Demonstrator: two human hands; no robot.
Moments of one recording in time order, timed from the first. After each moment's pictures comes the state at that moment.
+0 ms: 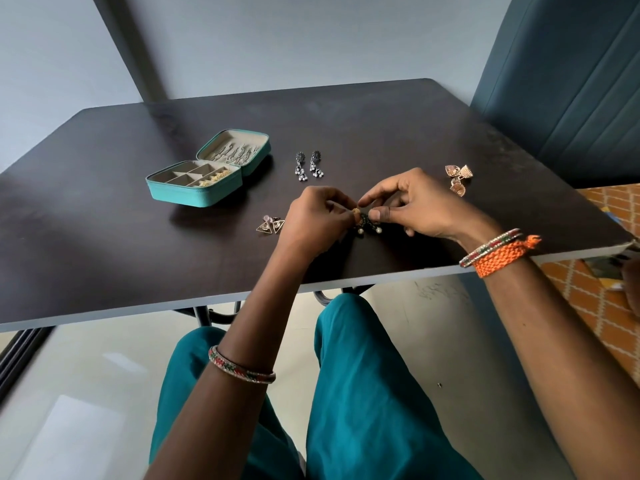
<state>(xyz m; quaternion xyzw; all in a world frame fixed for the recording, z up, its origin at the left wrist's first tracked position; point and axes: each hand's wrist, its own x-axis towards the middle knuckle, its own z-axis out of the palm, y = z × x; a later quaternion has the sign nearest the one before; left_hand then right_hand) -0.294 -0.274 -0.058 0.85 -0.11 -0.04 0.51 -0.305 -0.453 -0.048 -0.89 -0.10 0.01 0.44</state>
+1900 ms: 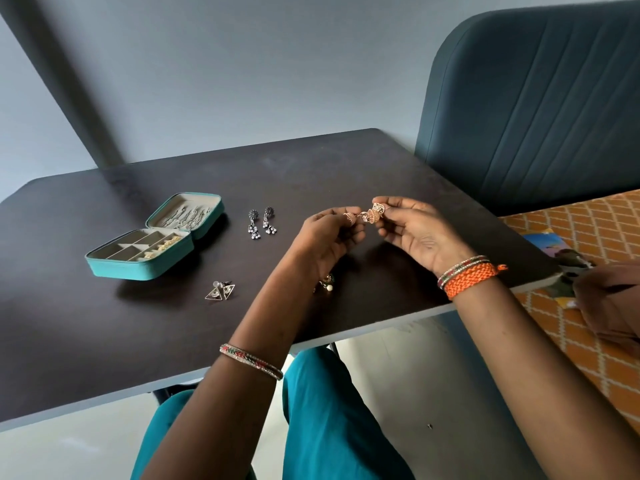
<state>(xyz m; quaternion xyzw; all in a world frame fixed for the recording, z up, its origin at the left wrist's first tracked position) -0.261 -0.364 -0.031 0.57 -0.02 -0.23 0.79 -0.288 -0.506 -0.044 -0.58 0.12 -0.09 0.80</state>
